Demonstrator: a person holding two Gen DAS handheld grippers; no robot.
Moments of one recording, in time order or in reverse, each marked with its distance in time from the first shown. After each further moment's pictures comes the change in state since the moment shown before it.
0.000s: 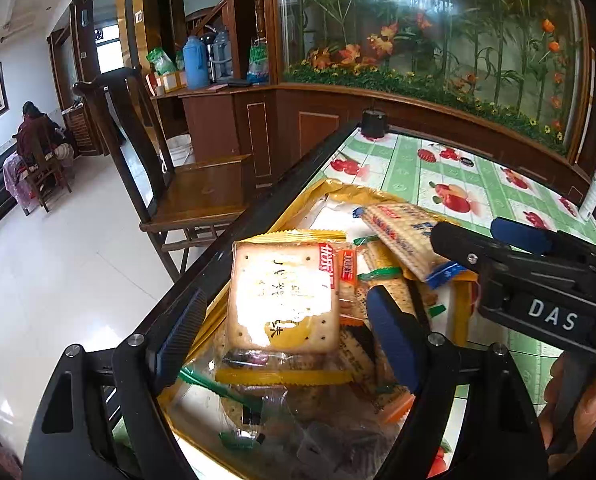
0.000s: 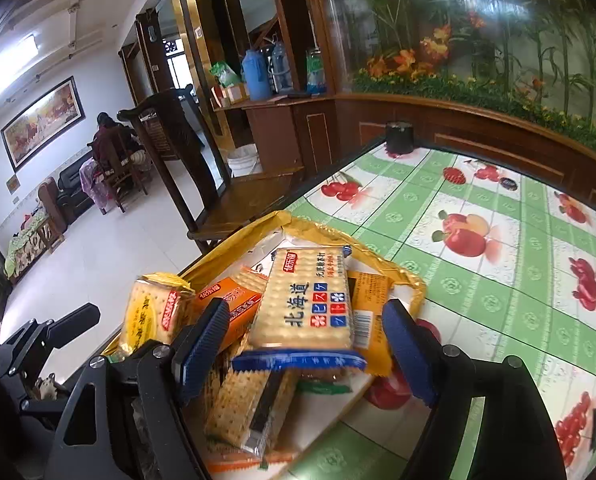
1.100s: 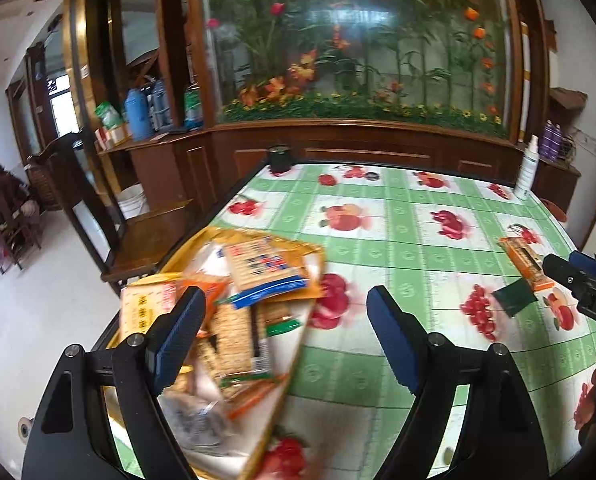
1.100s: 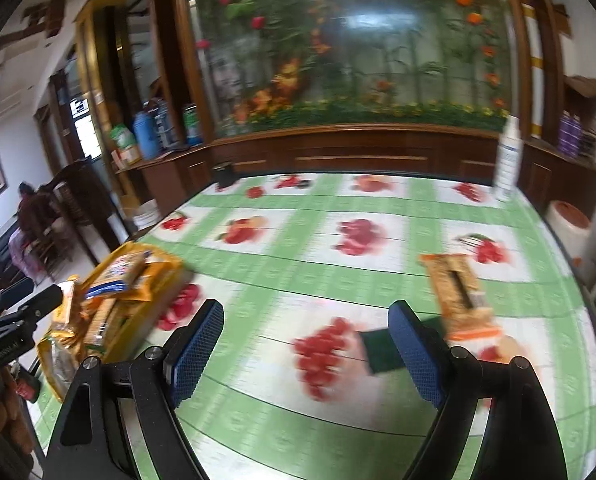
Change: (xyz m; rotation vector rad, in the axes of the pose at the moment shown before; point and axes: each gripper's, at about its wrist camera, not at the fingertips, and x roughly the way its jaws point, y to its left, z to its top) left arm -0.065 -0.119 0.005 0.162 -0.110 -0.126; right arm -0.191 -0.178 -0.084 0.231 -0.145 -0.323
